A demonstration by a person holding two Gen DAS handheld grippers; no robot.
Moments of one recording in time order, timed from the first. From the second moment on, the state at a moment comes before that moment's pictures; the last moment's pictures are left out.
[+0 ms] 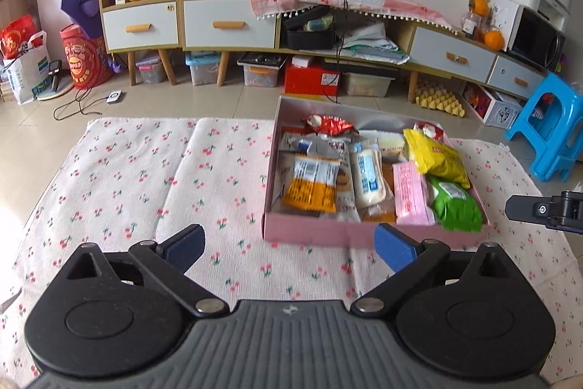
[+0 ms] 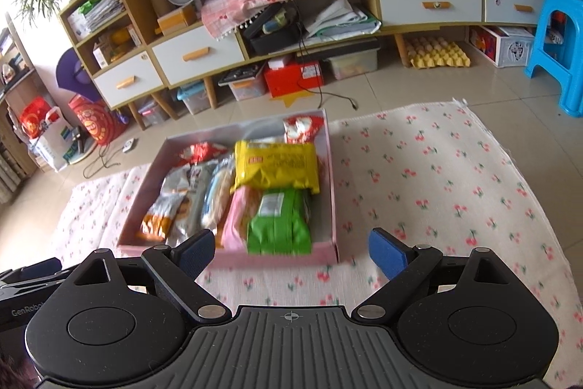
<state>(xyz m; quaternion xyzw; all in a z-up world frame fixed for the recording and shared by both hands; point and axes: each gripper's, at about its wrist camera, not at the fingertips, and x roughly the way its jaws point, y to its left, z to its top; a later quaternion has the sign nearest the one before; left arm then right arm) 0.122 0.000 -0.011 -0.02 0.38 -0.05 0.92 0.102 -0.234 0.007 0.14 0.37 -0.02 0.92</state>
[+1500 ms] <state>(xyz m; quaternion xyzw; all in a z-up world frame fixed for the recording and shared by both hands) 0.036 -0.006 -0.023 0.00 0.41 0.01 0.91 0.014 -0.166 -0.011 0.05 0.38 -0.03 0.92</state>
